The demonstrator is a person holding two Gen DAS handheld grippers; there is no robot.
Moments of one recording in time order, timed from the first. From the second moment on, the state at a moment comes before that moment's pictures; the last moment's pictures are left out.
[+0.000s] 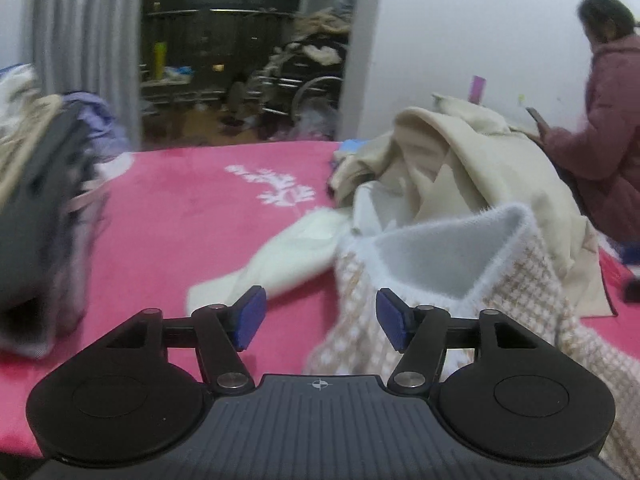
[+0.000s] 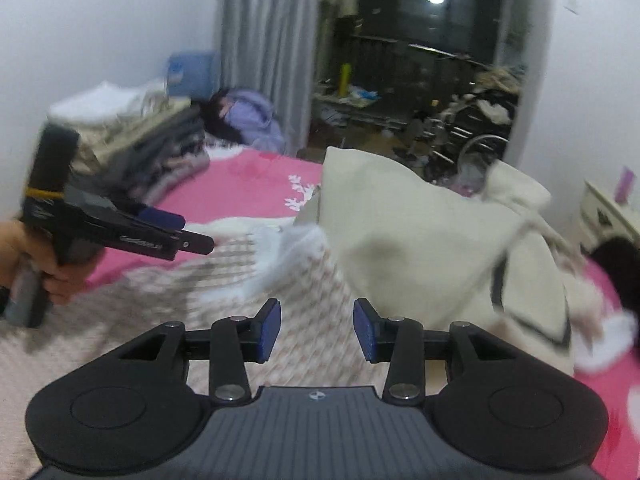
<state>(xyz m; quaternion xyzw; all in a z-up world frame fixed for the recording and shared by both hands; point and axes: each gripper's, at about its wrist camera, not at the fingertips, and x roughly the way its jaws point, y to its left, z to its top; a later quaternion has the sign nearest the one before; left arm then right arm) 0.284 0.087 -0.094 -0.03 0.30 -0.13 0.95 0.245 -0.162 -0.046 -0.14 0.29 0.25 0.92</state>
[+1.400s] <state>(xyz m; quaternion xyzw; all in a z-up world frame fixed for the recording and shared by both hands) 0.144 0.066 -0.069 0.15 0.23 -0.37 0.89 0.130 -0.143 -0.076 -0.49 0.18 0.35 0.78</state>
